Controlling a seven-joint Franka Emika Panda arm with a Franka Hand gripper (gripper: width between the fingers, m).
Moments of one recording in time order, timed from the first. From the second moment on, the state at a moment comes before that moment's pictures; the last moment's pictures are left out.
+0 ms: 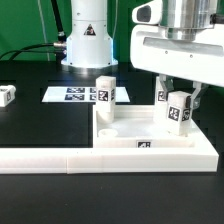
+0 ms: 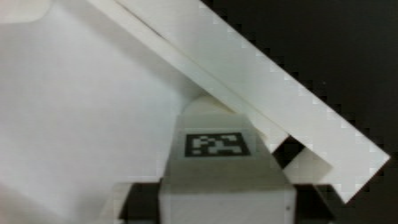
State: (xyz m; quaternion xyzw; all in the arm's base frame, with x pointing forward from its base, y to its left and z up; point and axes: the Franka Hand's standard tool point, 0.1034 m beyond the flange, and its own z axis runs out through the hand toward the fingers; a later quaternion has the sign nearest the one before) arm 0.597 0.126 0.078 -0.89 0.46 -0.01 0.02
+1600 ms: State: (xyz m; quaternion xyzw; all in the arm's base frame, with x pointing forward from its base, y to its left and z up) arm 0.596 0.124 0.080 -0.99 -0.11 -0.01 0.00
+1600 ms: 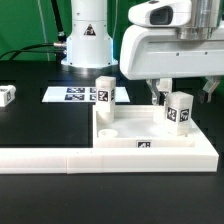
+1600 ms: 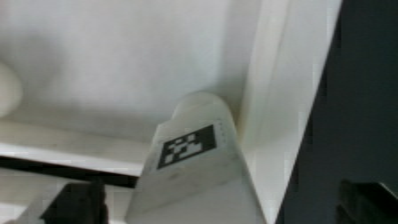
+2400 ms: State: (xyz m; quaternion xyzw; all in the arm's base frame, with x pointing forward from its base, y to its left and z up) arm 0.598 0.113 0.079 -0.98 -0.19 -0.01 -0.01
